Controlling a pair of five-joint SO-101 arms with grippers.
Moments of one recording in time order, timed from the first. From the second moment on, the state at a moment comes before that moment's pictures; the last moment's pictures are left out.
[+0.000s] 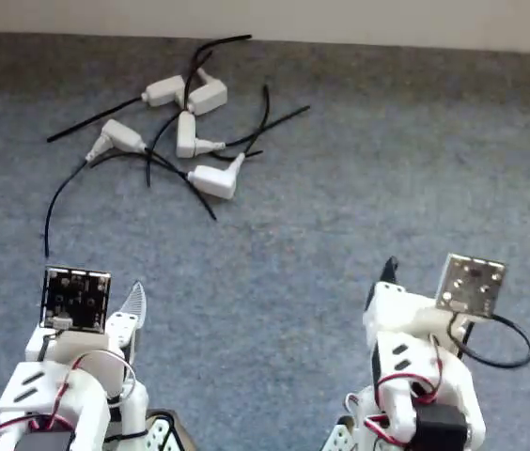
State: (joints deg) left arm -8.4 -104.2 59.6 89.9 -9.5; right arm 0.0 -102.1 72.6 69.8 -5.6
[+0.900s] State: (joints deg) left arm -15.3 -104.2 84.1 63.6 2.6; right arm -0.9 -104.7 91.7 60.4 -2.5
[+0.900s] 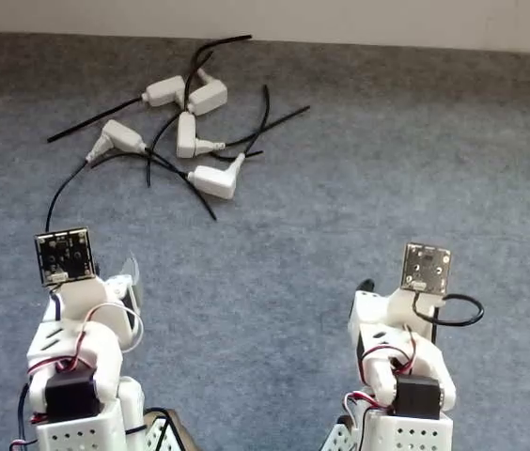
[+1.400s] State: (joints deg) left arm -6.5 -104.2 80.5 70.9 2.9; right arm -0.9 -104.7 91.4 58.2 -2.5
